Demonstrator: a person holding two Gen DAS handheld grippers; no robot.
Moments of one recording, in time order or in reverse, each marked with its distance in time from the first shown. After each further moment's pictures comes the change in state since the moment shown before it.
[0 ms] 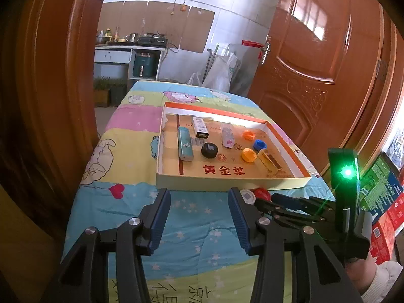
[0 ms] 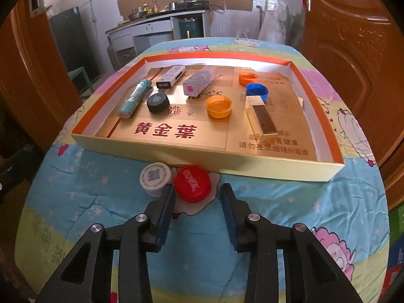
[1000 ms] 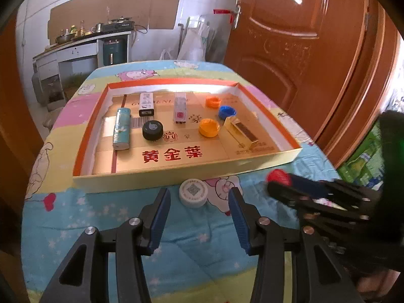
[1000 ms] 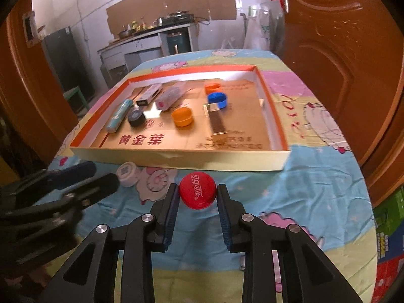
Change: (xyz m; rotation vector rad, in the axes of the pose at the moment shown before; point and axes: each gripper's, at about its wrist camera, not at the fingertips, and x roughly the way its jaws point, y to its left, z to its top) left arm 0.078 -0.075 -0.003 0.162 0.159 -0.031; right arm -0.039 -0.048 -0.015 0.089 -0.079 0.000
